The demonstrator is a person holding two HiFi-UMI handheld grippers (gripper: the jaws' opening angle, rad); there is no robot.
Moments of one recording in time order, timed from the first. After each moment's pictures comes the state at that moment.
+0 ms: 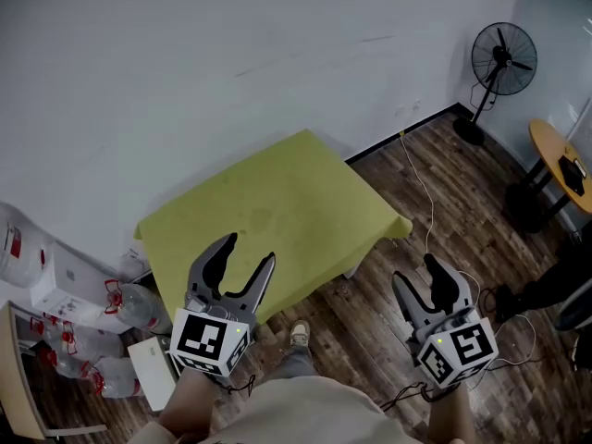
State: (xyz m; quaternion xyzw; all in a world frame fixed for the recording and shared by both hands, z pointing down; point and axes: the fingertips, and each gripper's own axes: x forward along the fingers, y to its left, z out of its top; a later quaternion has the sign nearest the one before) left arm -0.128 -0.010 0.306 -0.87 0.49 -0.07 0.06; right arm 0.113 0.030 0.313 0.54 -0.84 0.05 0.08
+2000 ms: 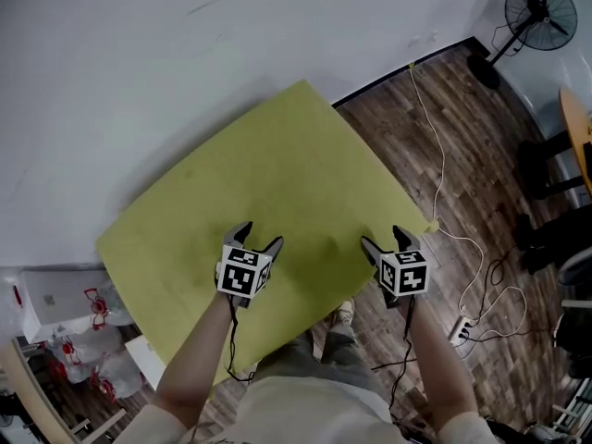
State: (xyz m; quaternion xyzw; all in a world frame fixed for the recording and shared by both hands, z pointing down) left arm -0.128 -0.322 0.704 -0.82 0.40 -0.32 -0.24; right arm 0.133 -0.299 0.699 0.54 -0.73 0.30 0.29
